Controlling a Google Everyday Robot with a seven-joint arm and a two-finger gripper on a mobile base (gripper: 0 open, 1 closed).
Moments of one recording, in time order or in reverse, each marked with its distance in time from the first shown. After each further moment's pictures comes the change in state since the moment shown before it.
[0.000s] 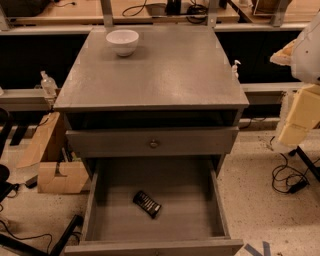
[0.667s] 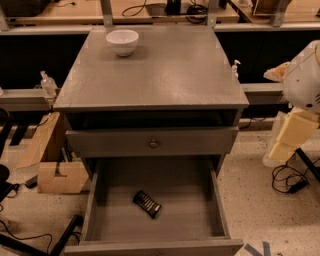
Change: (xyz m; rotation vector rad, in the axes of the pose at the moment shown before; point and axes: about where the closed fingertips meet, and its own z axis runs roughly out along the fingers) arm 0.005 0.008 0.035 0.017 -0.051 -0.016
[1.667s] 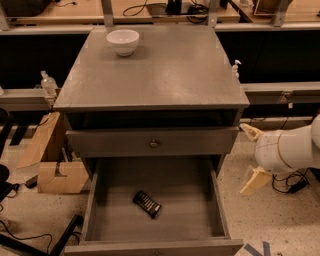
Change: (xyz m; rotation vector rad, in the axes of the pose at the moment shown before) arm 0.061 0.007 0.198 0.089 -0.252 -0.067
